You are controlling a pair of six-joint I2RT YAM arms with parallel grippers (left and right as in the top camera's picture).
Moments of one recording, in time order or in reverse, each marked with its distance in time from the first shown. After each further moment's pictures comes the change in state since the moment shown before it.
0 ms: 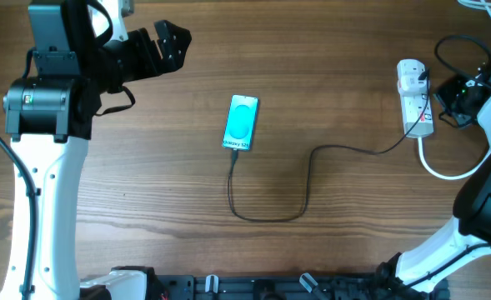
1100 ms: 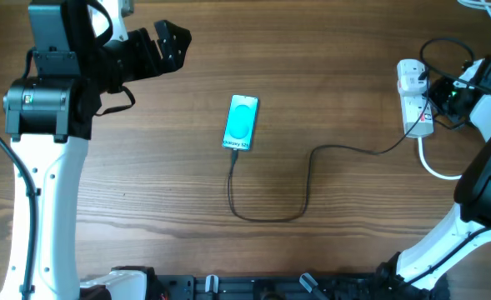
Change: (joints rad) left arm 0.000 0.000 0.000 0.000 0.000 0.000; right arm 0.002 0.097 0.006 0.090 -0.122 -0.180
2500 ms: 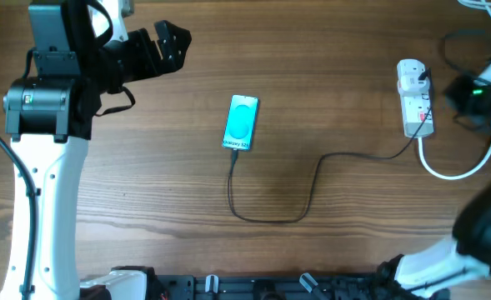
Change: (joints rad) left arm 0.000 0.000 0.000 -0.004 0.000 0.000; right arm -0.068 -0.310 0.004 -0.222 0.002 -0.019
